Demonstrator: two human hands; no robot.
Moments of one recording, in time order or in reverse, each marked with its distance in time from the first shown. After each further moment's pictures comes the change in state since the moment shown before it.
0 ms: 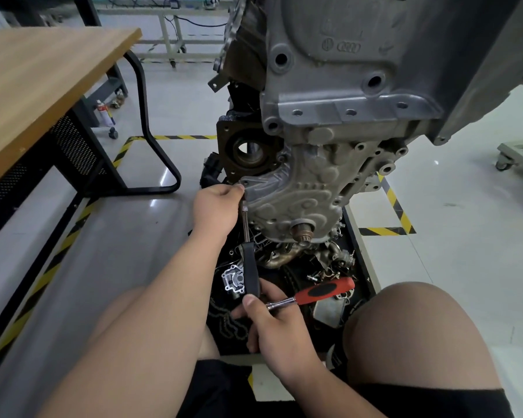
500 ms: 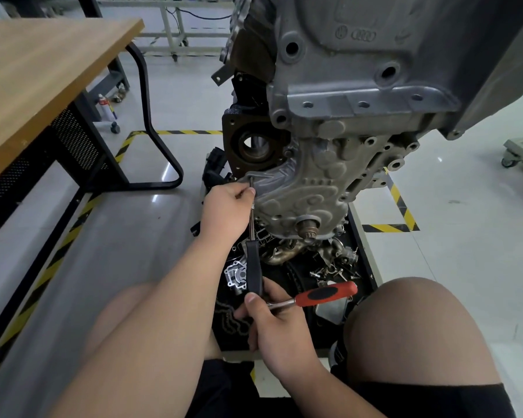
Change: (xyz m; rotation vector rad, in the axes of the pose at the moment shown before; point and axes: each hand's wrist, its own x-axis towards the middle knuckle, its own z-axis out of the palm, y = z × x) left_hand -0.003 -0.011 0.000 0.225 -0.064 0.270; right_hand 0.001 0.003 0.008 -0.012 0.051 -0.006
